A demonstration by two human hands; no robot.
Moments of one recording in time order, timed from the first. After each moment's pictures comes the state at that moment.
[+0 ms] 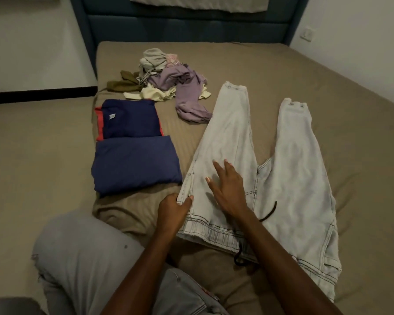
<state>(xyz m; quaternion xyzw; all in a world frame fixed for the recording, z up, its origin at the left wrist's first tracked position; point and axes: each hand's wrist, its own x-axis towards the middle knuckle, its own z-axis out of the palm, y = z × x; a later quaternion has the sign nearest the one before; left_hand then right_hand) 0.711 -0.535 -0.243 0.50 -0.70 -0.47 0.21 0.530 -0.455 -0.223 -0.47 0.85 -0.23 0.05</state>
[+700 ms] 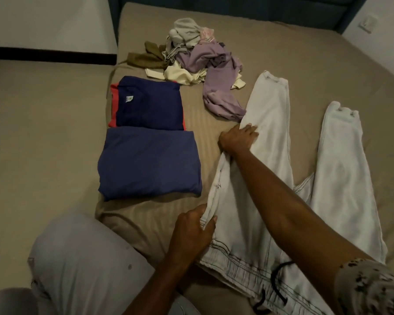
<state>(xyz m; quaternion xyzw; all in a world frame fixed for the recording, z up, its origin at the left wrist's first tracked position) 0.705 -0.537 -0.247 0.38 -0.74 -0.48 0.27 0.420 -0.710 -0.233 -0.34 0.94 0.01 0.08</state>
